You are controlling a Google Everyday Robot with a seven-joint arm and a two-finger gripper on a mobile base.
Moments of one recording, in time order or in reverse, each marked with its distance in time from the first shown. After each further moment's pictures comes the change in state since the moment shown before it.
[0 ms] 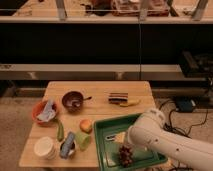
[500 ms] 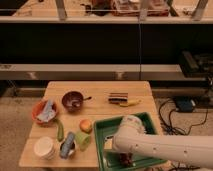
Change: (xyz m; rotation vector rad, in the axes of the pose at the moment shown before) arm -0.019 -0.036 0.071 -0.065 -0.024 -0.136
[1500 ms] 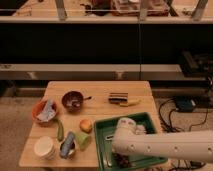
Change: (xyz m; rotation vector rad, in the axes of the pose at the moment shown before) arm -0.006 0.033 0.029 -0.127 -0.030 0.095
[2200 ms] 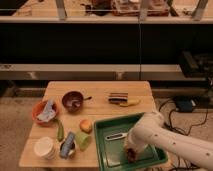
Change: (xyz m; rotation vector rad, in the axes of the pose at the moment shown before) arm 0.021 0.038 -0.074 0.275 -0.090 0.164
